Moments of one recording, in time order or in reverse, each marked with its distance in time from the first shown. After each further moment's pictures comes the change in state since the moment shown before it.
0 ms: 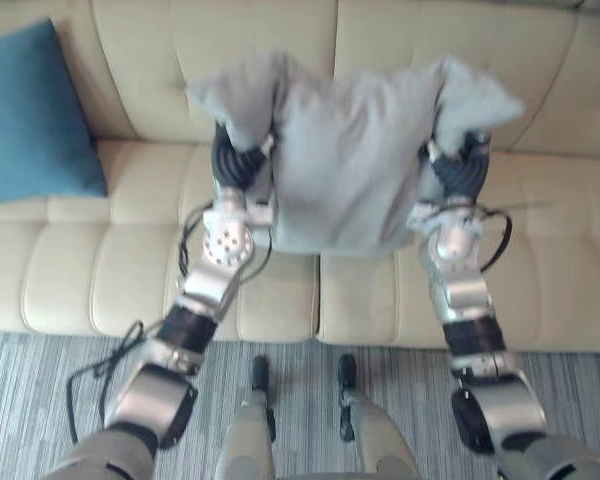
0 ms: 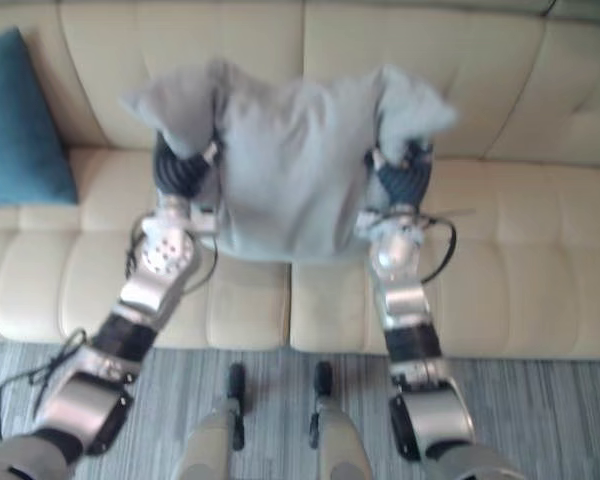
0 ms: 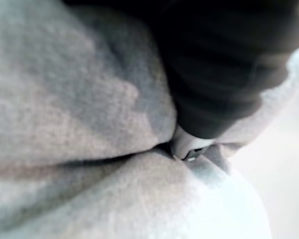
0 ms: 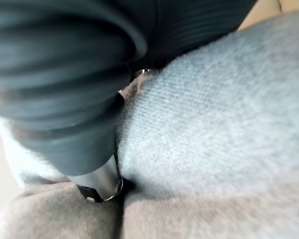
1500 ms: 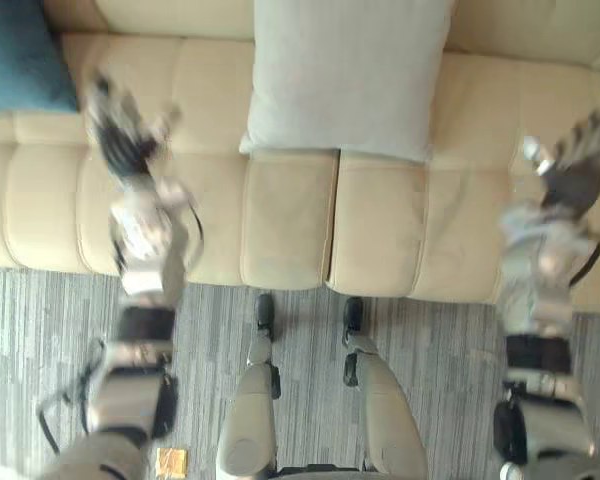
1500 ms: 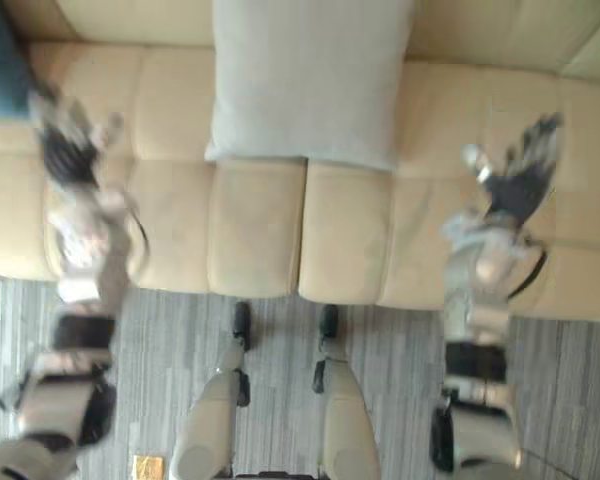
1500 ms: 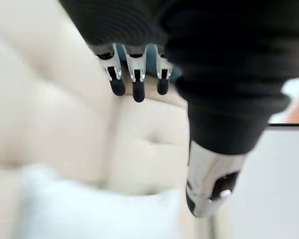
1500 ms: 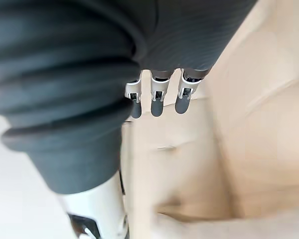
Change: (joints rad) left arm 0.534 -0.151 0.281 -0.080 -0.101 -0.030 -0.149; right arm 0.642 0.022 -0.269 -0.232 0.284 -0.037 0.218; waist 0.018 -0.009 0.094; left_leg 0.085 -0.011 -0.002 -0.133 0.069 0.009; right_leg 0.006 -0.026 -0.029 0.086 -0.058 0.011
